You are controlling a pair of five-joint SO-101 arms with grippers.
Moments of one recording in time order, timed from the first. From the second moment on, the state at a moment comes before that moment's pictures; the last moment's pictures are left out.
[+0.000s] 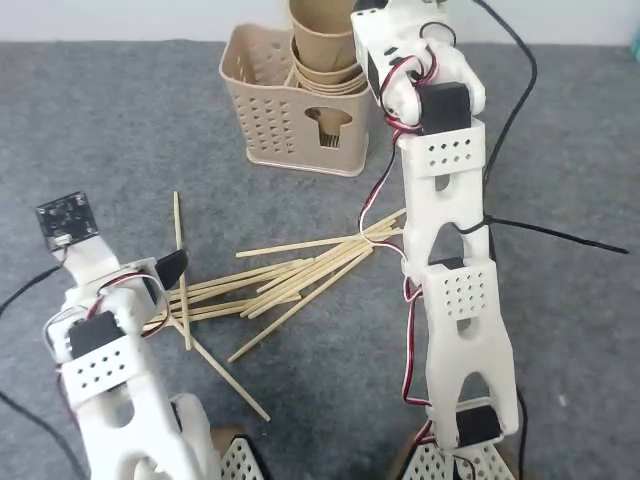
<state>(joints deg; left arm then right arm) -34.1 -52.2 70.2 49.8 2.6 -17.1 55.6 -96.7 67.2 5.0</state>
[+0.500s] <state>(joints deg) -34.1 -52.2 70.2 49.8 2.6 -20.5 50.4 -95.4 56.2 4.9</state>
